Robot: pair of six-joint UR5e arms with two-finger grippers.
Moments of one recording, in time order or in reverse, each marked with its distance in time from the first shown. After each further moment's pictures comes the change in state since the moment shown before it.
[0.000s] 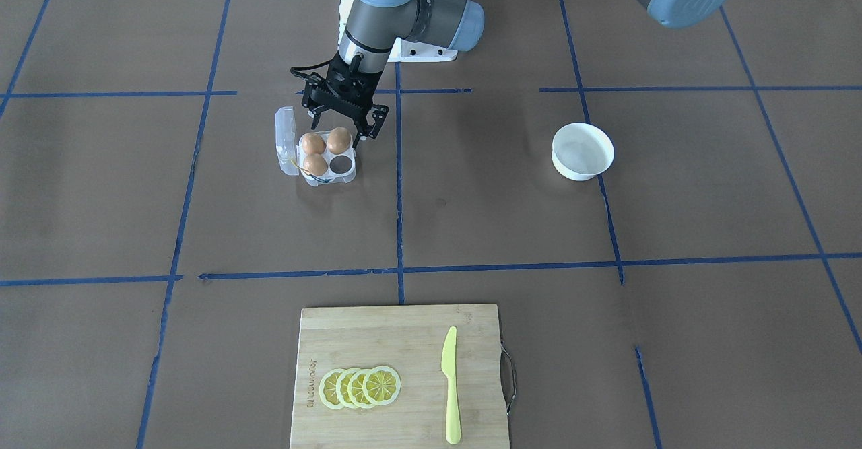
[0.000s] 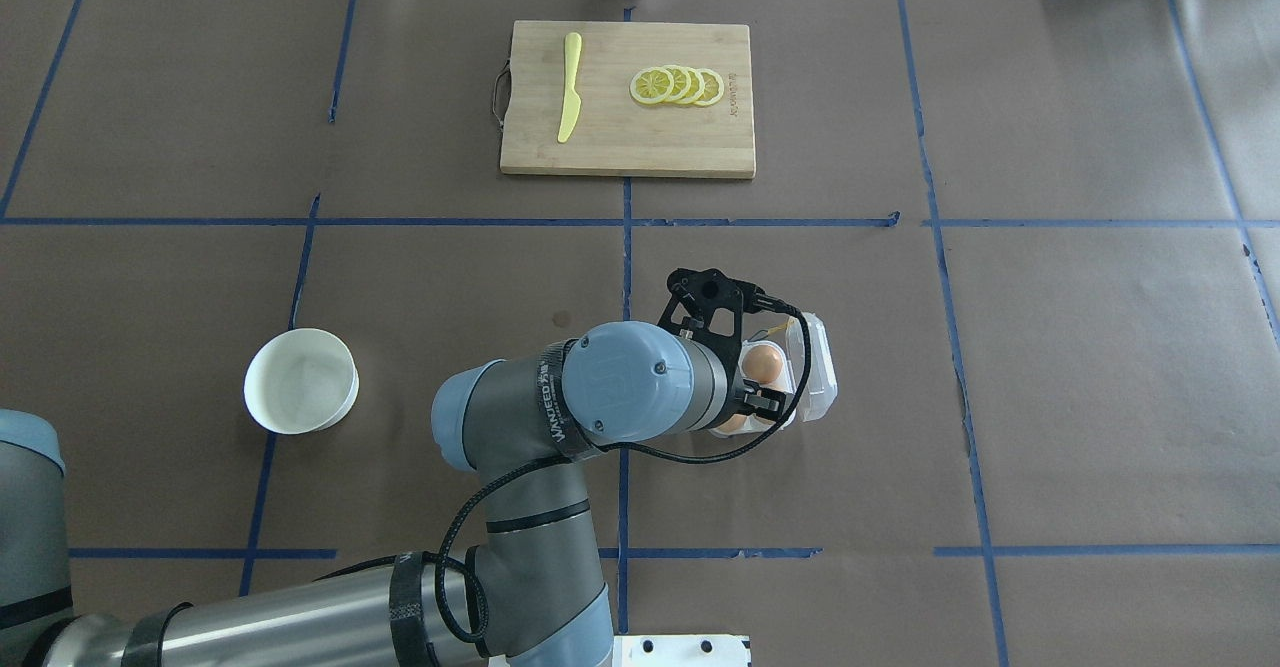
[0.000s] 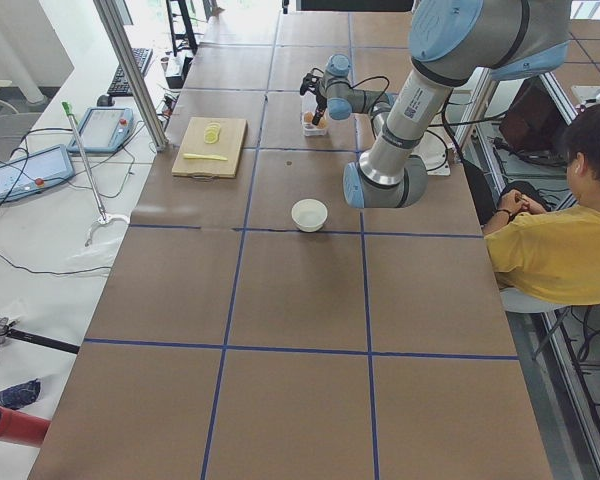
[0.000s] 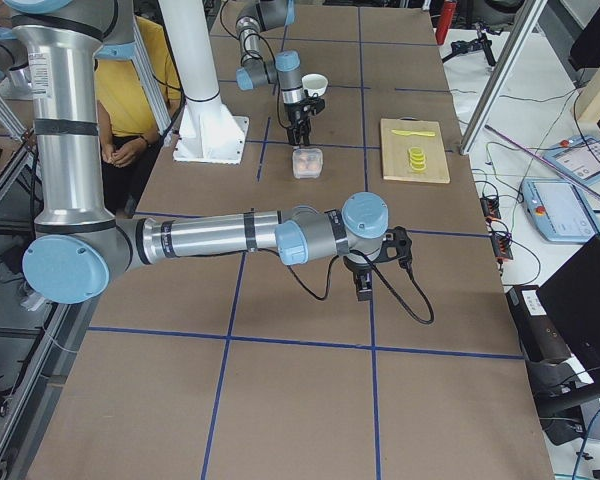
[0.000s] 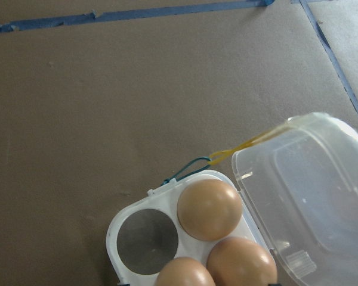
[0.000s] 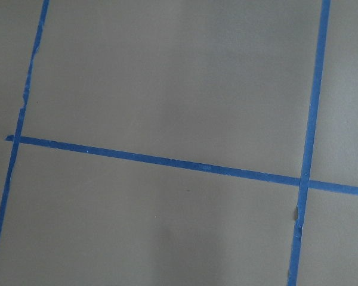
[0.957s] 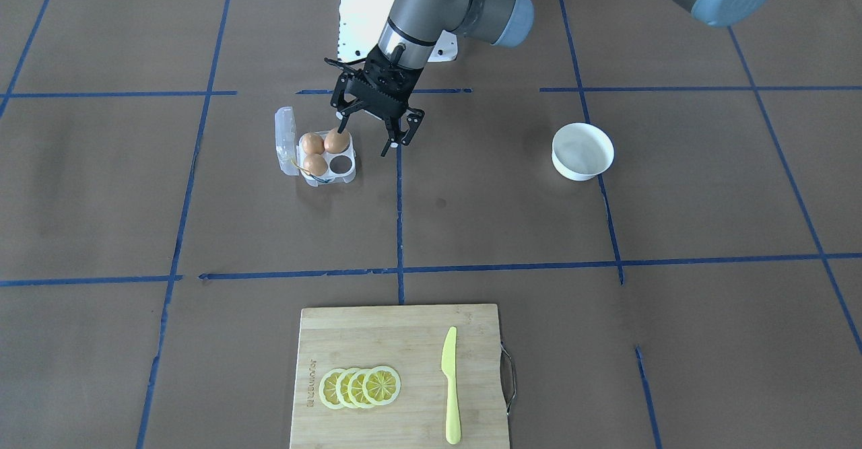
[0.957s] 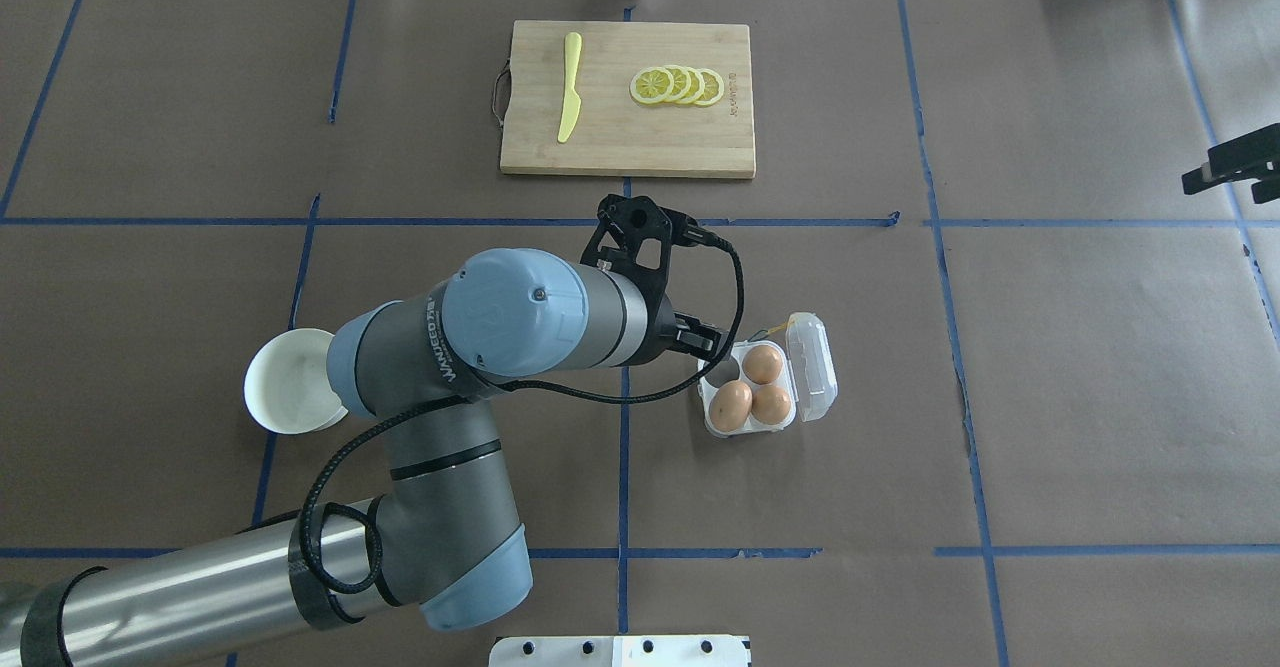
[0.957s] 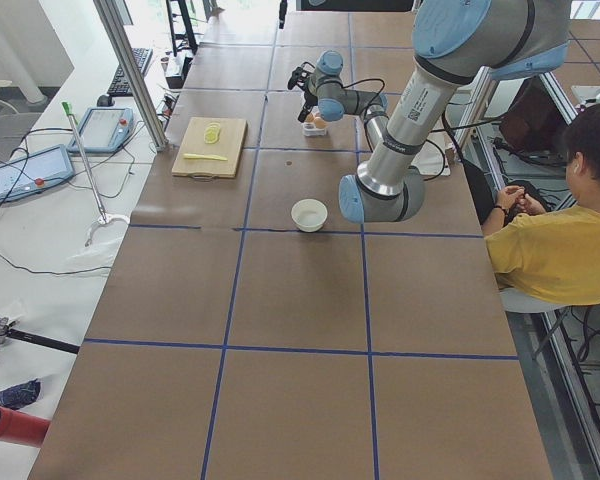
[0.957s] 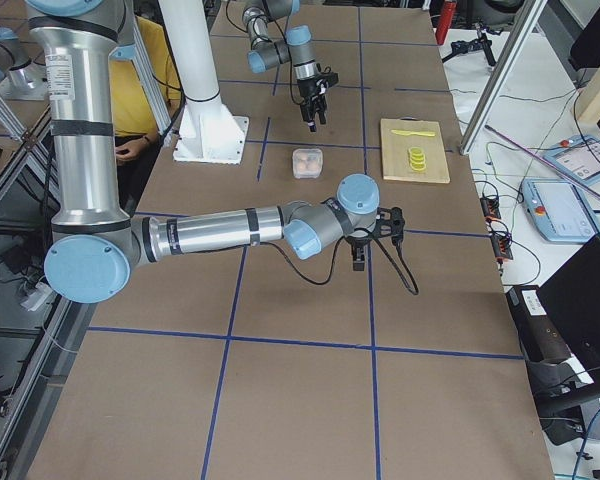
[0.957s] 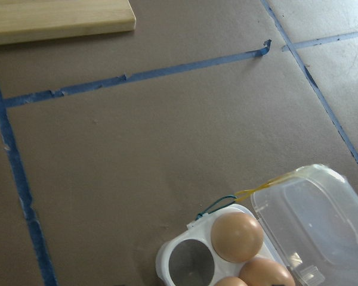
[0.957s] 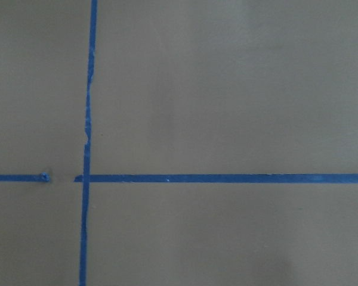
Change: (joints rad) left arm -0.122 0.119 -0.174 0.008 -0.047 0.134; right arm -0.226 0.005 0.005 0.377 -0.054 0.607
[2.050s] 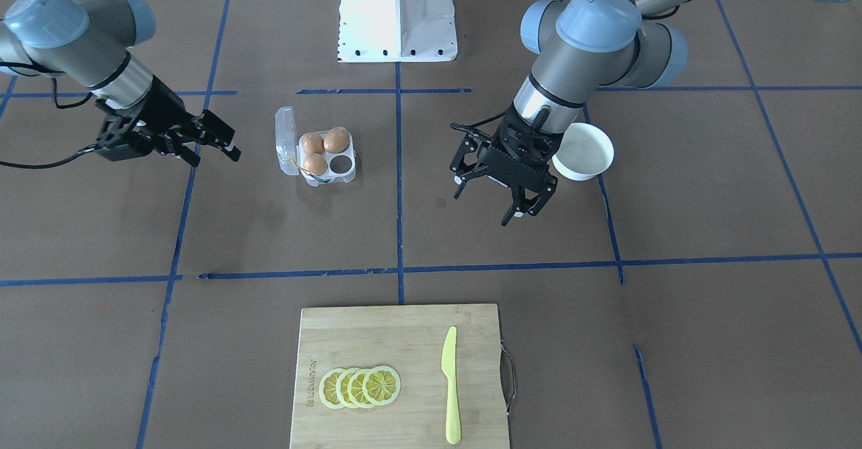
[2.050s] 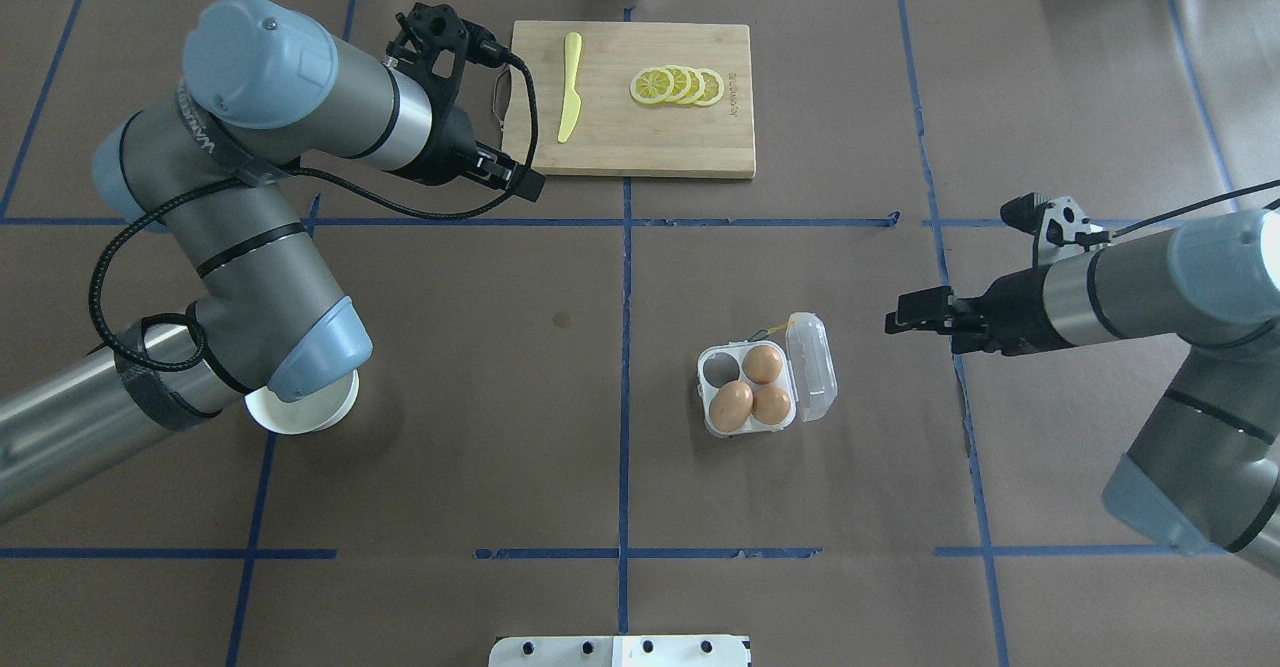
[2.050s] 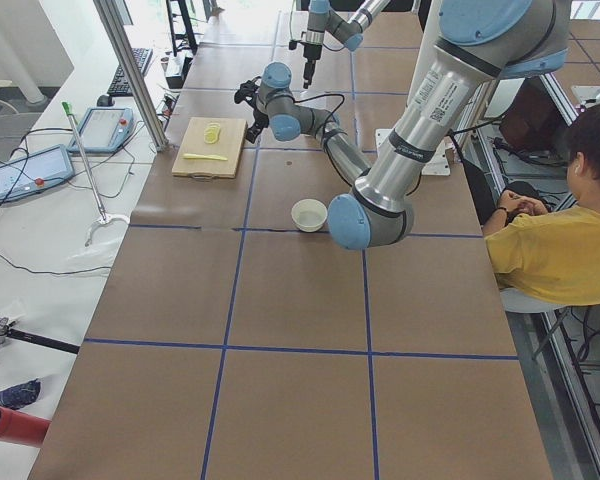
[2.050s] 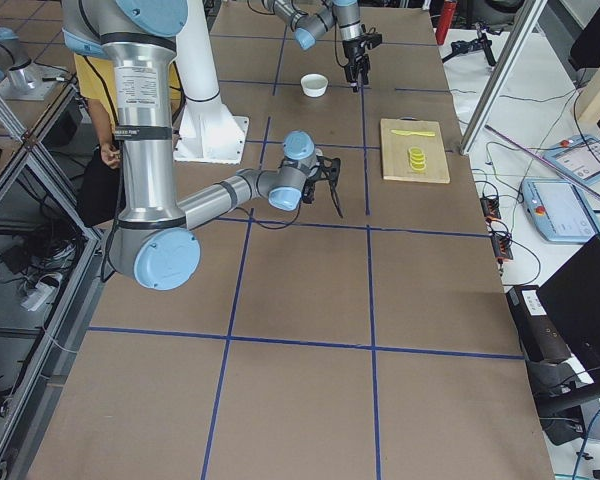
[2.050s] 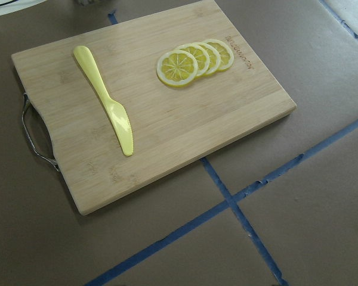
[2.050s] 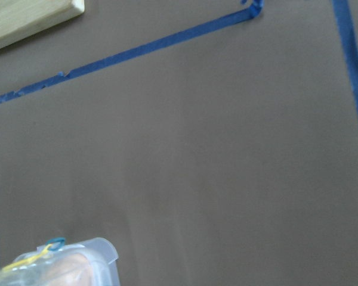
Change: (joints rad) left arm -0.325 0.143 -0.016 -0.026 -0.260 0.266; right arm -0.646 0.049 0.144 0.272 -0.454 0.722
